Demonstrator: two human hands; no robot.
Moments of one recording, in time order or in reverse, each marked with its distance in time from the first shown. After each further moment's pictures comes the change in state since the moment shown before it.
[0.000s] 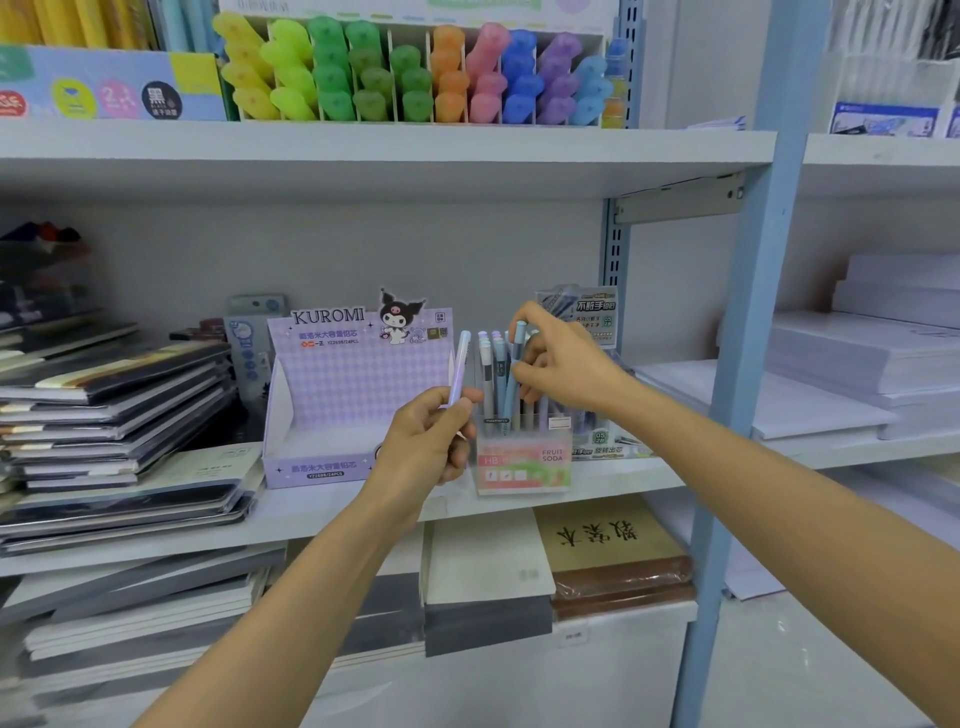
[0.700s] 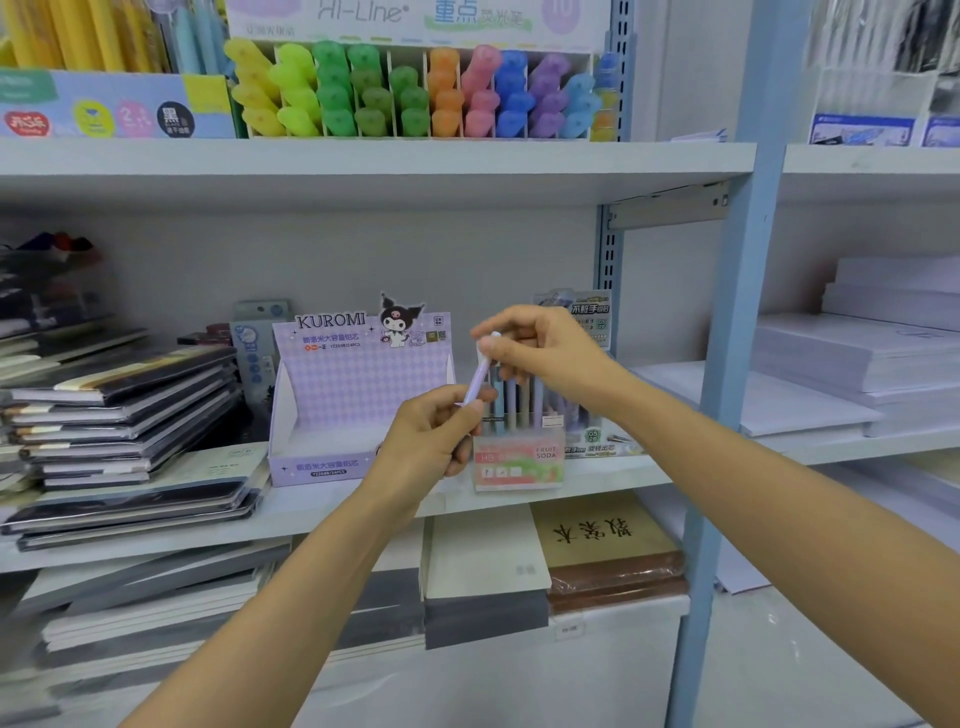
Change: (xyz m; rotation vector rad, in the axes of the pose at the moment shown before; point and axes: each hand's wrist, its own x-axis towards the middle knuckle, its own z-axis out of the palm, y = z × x) left_hand -0.011 0.013 0.003 0.059 -0.080 0.066; right_hand -0.011 -0.028 -0.009 0.443 -0.012 -0.055
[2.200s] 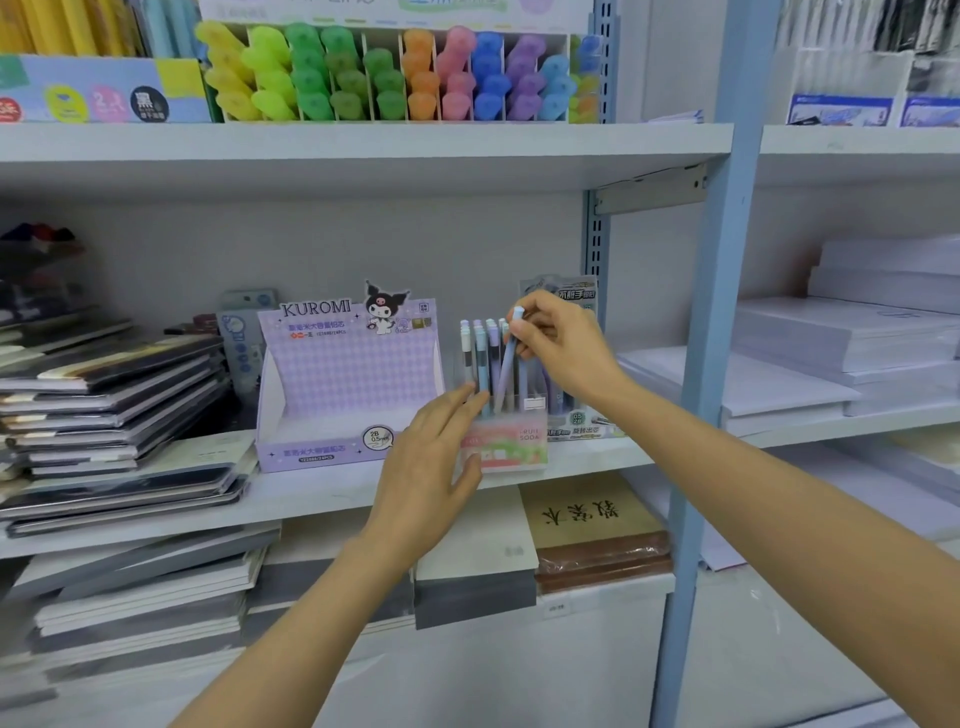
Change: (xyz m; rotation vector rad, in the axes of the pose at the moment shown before) left_hand -0.022 -0.040 0.012 1.004 0.027 0.457; right_hand -0.013 0.026 -0.011 -0.203 0.266 -0.022
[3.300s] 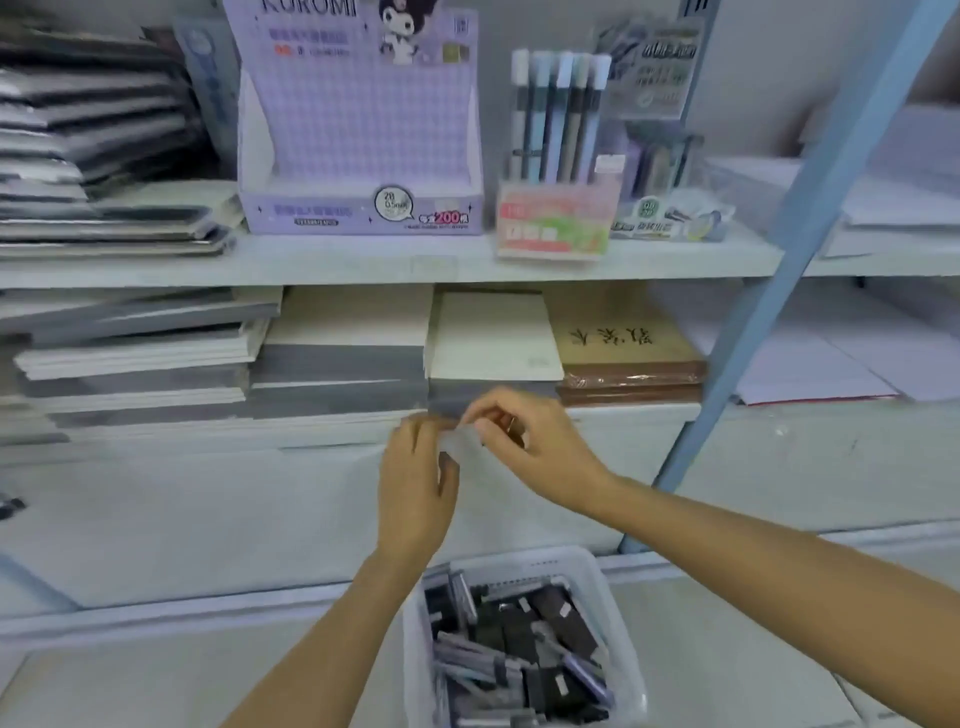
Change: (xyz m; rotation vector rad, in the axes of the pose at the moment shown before) left_hand -0.192 -0.025 0.120 -0.180 0.077 -0.459; right_hand -0.220 0.061 0.120 0.067 -0.400 0.075
